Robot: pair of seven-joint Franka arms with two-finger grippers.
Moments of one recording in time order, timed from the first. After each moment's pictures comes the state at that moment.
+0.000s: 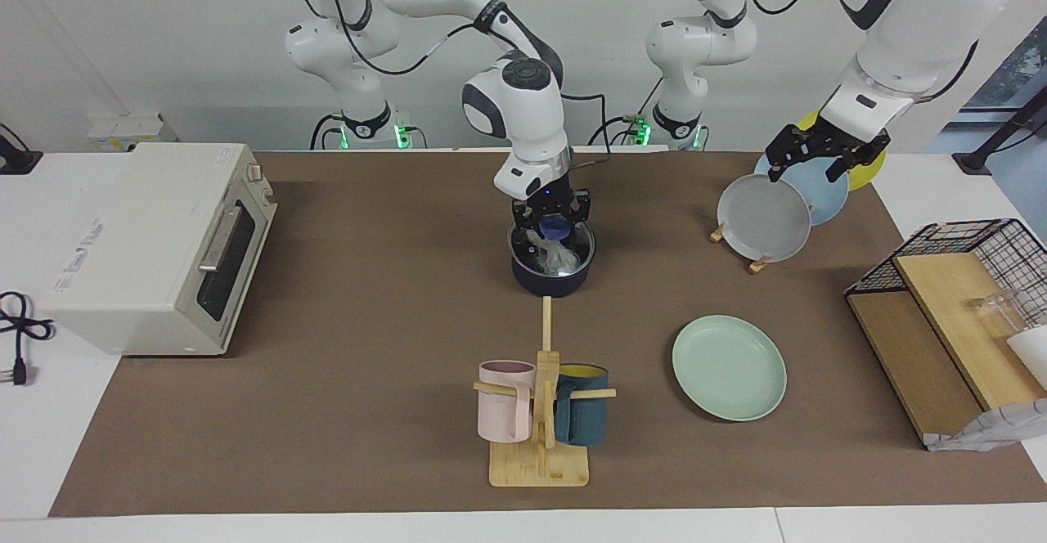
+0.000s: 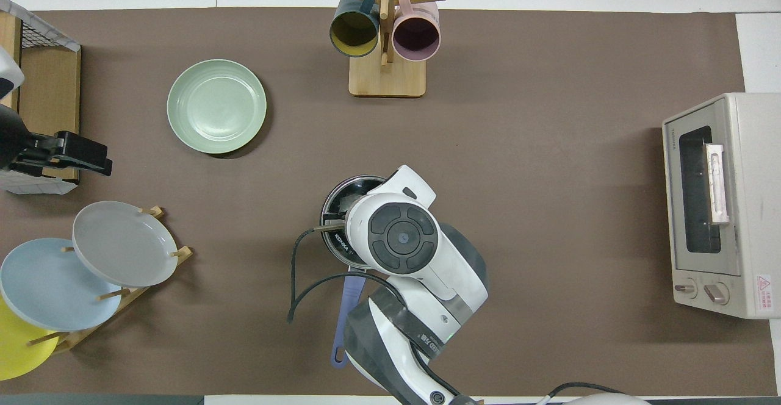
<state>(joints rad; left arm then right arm) 0.00 0.00 -0.09 -1.59 -0.02 1.50 -0.01 0.46 0.25 0.29 -1.91 -0.01 2.36 0.74</state>
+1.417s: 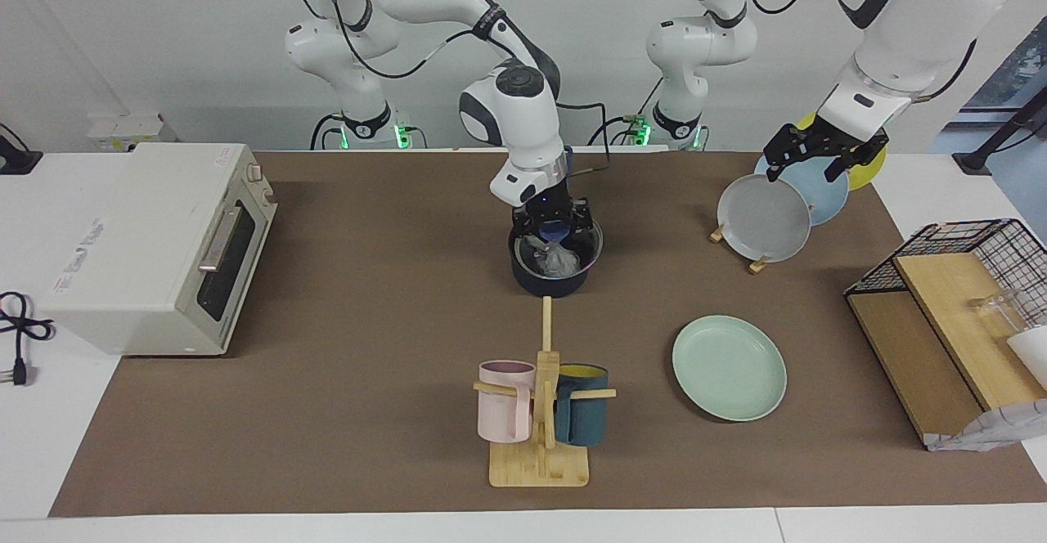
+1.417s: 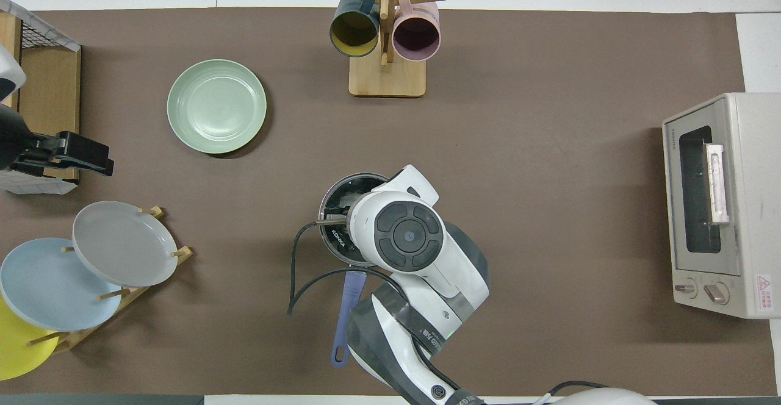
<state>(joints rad) -0.01 0.00 -0.09 -1.59 -0.02 1.50 -0.01 0.44 0.28 0.28 -1.92 0.00 2.43 0.77</state>
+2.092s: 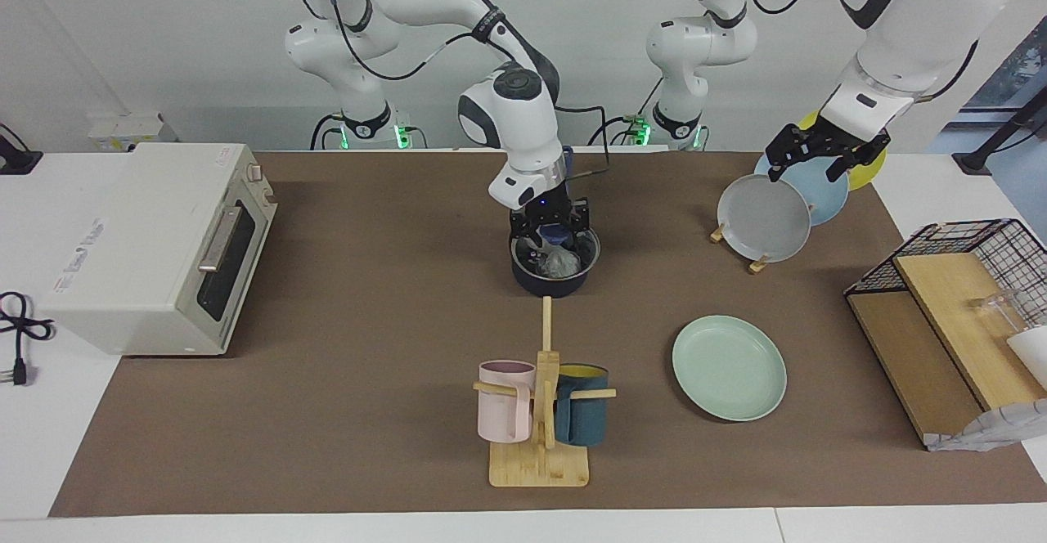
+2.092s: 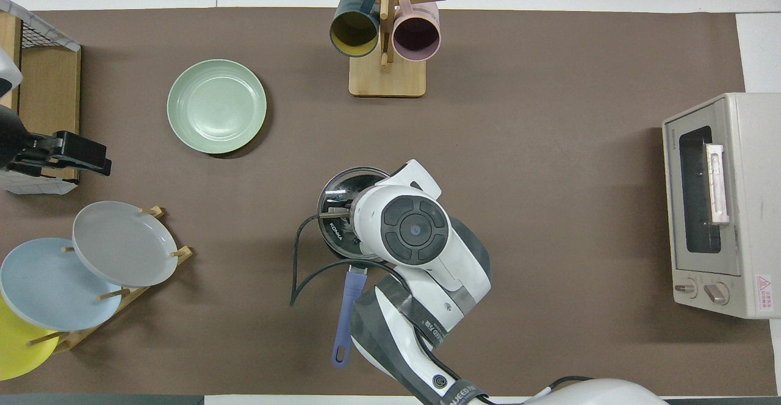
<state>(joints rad) 0.00 0.00 -0.08 -1.59 -0.02 1.50 -0.01 0.44 0.28 0.28 -1.91 0.00 2.43 0.77</state>
